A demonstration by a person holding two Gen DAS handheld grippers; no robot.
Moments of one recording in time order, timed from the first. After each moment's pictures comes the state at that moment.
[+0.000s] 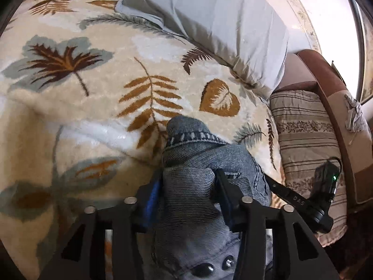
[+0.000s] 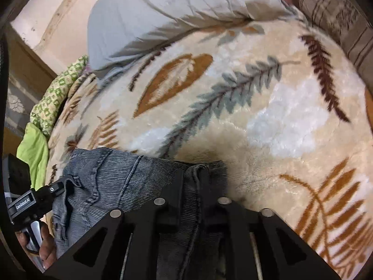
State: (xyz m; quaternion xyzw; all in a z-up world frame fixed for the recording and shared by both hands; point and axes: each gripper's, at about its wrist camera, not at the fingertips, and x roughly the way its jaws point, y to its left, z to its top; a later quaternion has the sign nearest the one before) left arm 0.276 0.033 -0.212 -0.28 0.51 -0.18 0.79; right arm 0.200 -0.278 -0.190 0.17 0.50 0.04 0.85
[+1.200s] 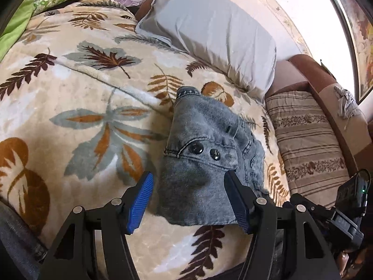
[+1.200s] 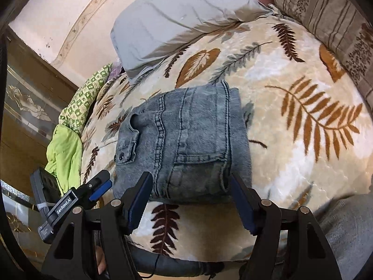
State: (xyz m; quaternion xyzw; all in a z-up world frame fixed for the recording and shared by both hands) left arm 0.128 0.061 -0.168 -0.26 0.44 -0.15 0.84; right arm 0.055 -0.240 -0.131 0.24 0.48 0.05 0.84
